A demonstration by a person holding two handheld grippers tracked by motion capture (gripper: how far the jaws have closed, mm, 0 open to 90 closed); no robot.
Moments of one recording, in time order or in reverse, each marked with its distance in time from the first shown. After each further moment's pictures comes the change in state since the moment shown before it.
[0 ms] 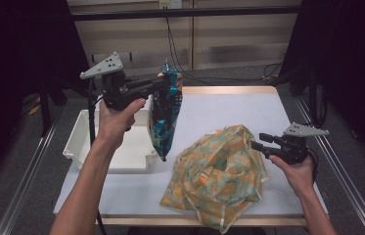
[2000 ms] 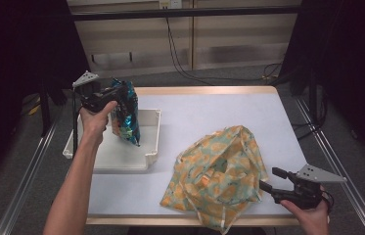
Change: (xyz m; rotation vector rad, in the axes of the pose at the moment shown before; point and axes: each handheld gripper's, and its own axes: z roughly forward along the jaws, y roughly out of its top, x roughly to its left) left arm 0.128 -0.092 -0.028 0.099 0.439 -0.147; right arm 0.048 -0.070 -0.054 0.011 -0.020 0.050
